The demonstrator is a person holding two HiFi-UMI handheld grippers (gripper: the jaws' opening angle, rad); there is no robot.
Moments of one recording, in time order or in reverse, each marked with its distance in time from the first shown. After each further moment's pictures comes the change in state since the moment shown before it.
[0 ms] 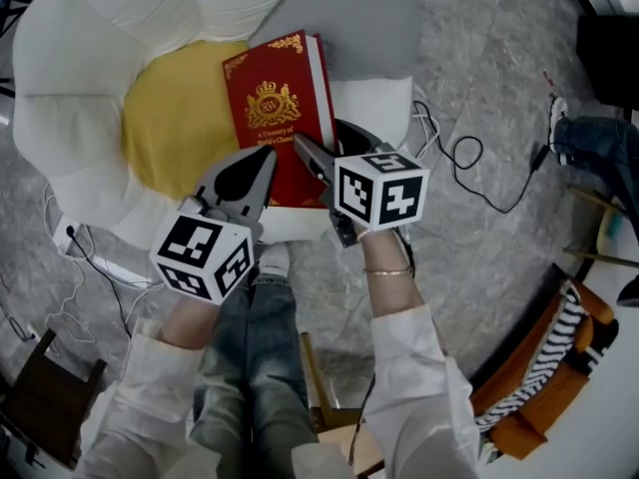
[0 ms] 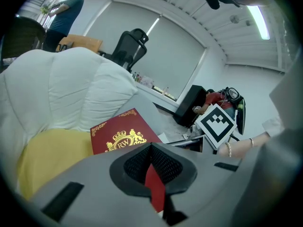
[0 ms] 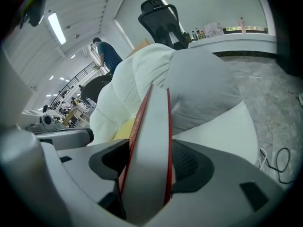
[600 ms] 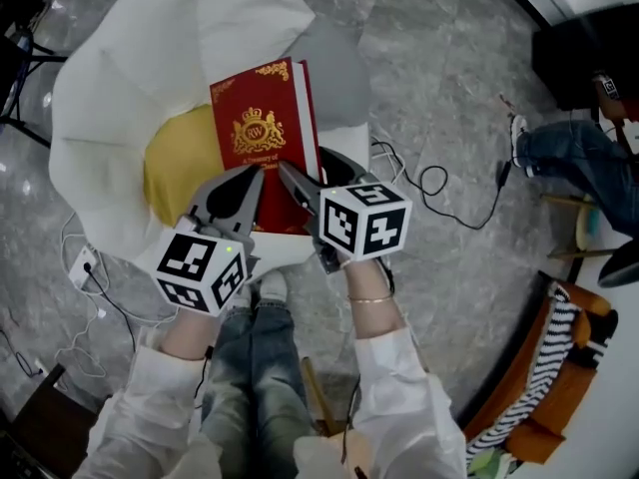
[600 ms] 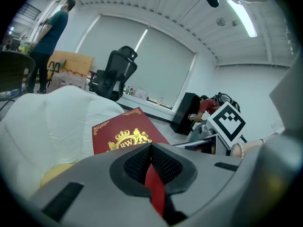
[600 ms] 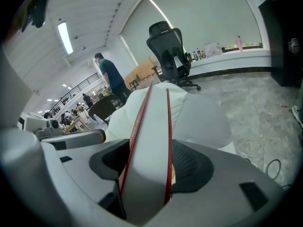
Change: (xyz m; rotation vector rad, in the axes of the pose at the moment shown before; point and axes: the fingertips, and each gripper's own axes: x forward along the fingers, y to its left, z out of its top) left arm -0.068 -0.055 0.129 0.105 -0.092 -0.005; right arm -0.107 0.086 0.102 -0.009 -0.161 -0.010
